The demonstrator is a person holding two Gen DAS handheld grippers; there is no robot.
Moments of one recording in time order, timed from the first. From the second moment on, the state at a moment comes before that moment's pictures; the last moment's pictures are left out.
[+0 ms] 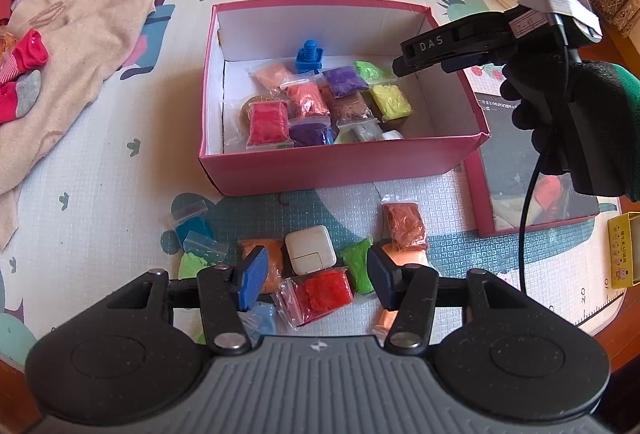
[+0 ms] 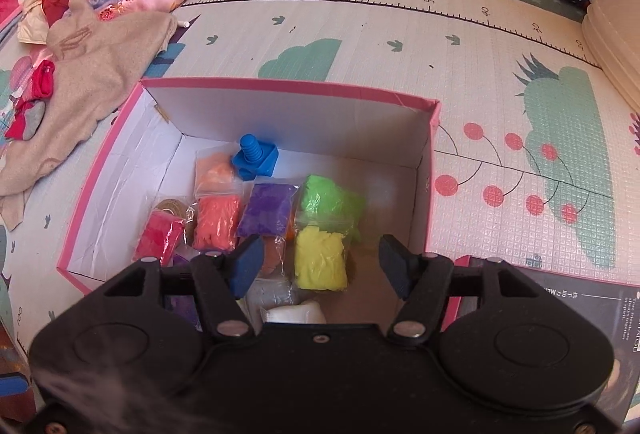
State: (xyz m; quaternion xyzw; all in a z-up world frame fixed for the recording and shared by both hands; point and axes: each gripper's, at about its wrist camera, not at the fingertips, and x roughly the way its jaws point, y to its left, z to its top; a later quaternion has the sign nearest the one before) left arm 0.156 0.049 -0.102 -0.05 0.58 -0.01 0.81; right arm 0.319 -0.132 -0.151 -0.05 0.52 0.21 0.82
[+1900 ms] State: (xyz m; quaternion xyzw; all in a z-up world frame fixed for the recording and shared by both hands) left arm 0.142 -0.055 -0.255 0.05 0.56 -0.25 0.79; right arm 0.118 -0.215 -0.250 -0.22 0.56 0.32 0.73
